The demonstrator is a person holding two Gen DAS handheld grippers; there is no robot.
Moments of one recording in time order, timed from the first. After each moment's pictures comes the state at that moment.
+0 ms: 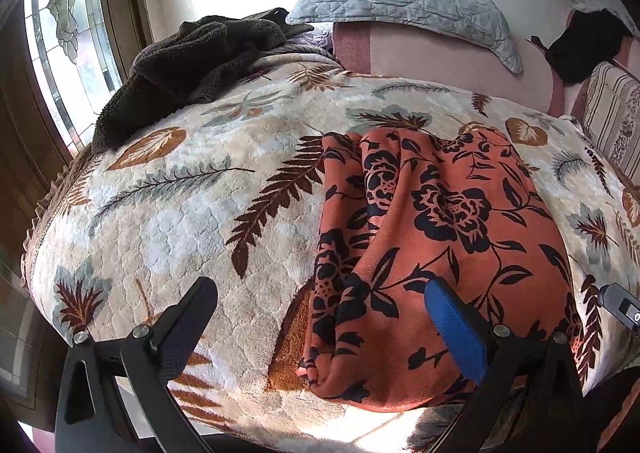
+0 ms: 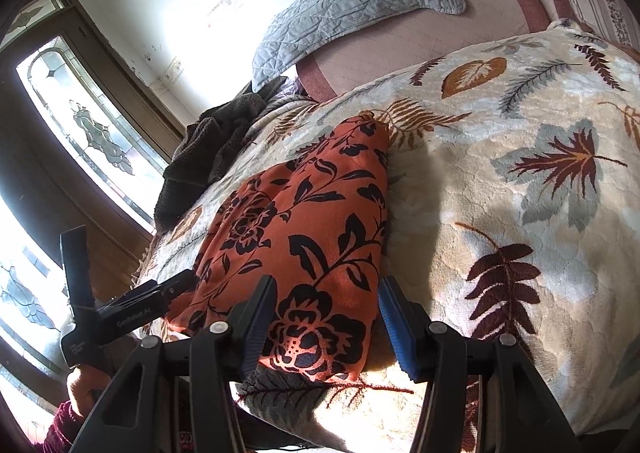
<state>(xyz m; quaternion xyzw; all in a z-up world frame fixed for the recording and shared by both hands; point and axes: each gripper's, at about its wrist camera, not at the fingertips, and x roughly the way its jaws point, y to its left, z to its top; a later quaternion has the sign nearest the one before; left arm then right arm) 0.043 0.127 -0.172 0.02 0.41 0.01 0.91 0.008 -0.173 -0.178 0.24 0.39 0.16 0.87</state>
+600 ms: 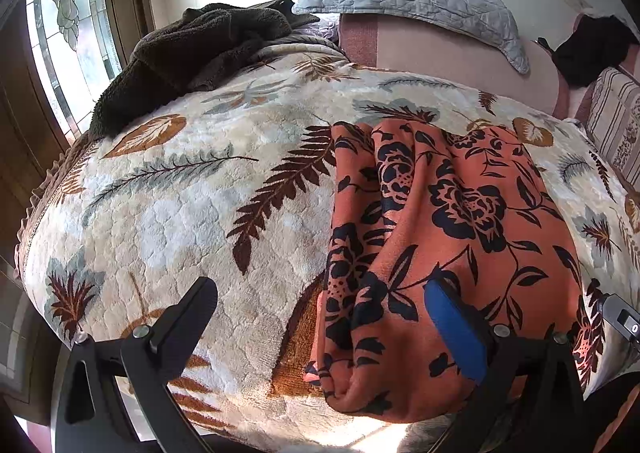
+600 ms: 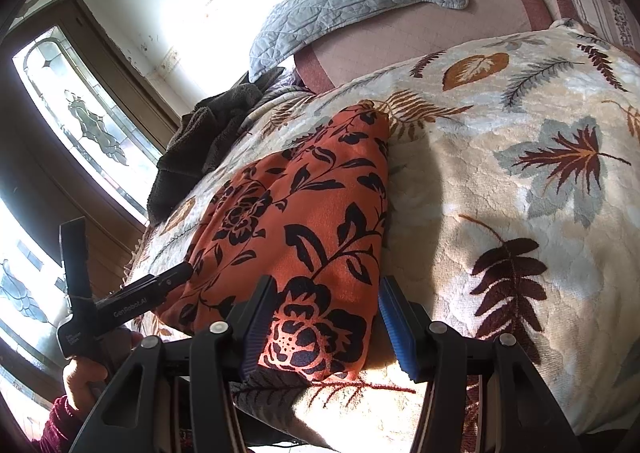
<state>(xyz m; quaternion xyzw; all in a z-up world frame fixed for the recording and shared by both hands) 0.051 0.137 -0.182 0.01 0.42 0.01 0.91 0.011 -0.165 -0.184 0.23 0.40 0.16 0.87</state>
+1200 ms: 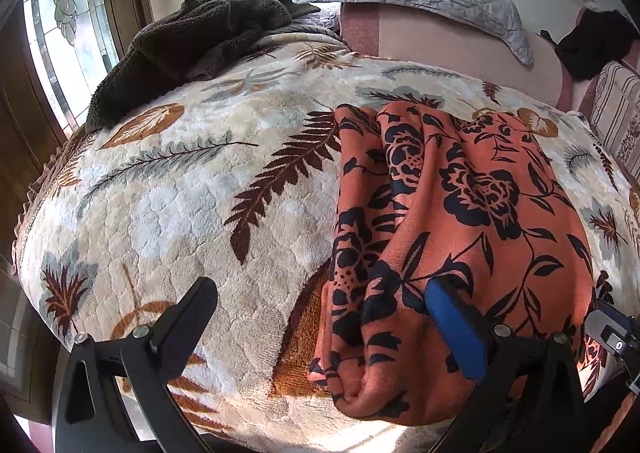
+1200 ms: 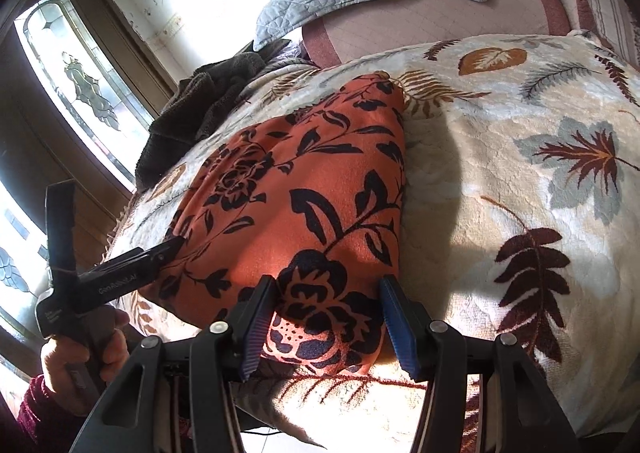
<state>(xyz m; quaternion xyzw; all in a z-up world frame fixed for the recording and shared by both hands) 0.054 0.139 -0.197 0.01 0.44 0.01 0.90 0.017 -0.138 -0.198 0.18 0.43 0.16 0.87</state>
